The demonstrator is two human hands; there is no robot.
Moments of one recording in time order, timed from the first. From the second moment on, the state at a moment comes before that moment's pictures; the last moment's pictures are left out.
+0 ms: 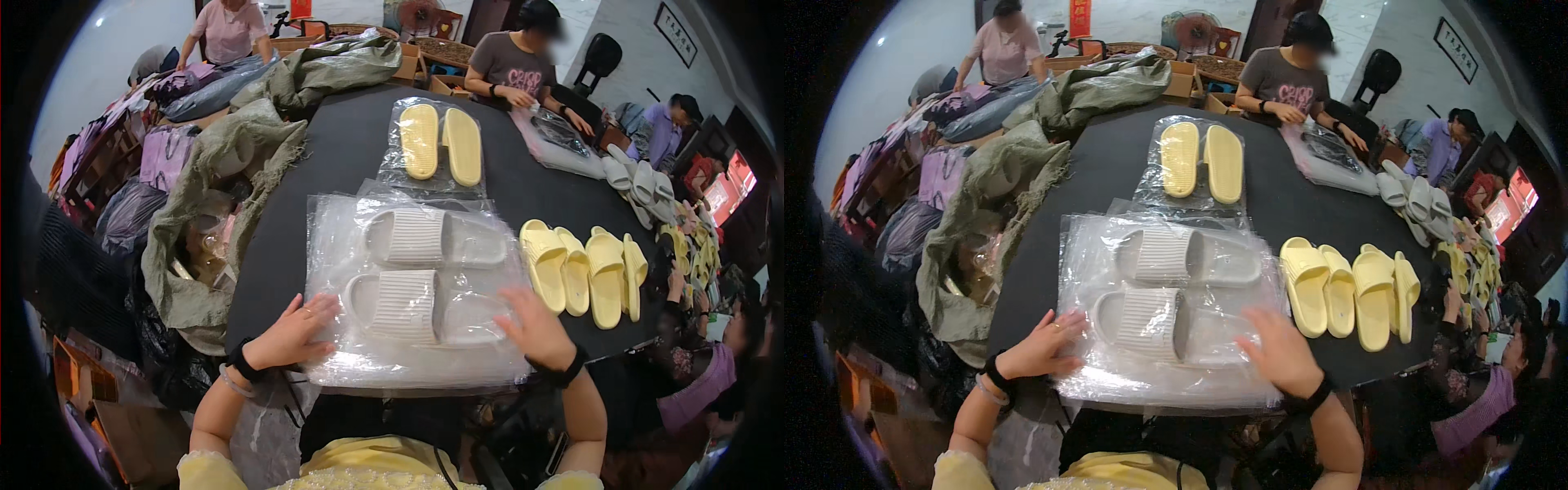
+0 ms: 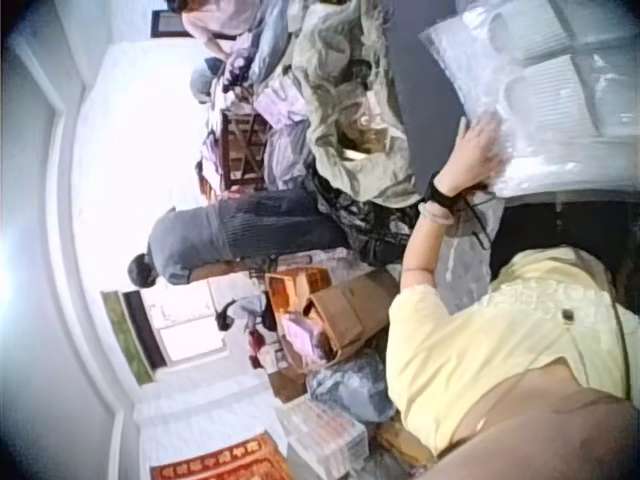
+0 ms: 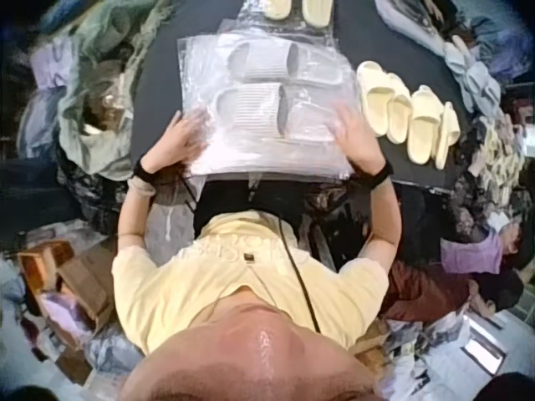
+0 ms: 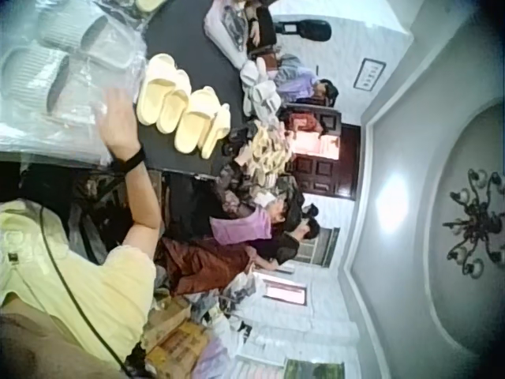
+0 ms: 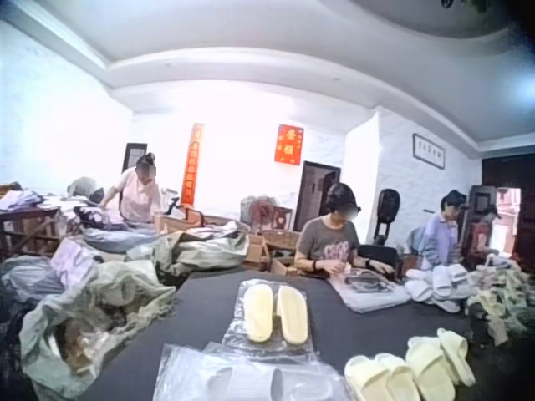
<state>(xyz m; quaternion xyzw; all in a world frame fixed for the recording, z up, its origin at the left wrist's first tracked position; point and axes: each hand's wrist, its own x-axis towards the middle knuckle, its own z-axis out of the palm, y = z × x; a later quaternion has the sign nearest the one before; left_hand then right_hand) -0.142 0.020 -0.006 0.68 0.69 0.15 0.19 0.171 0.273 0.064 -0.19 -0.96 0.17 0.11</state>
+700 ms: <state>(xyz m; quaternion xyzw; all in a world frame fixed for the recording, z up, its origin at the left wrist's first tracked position) -0.104 0.018 0.008 0.34 0.77 0.52 0.16 0.127 0.444 0.083 -0.31 -0.66 0.59 0.34</state>
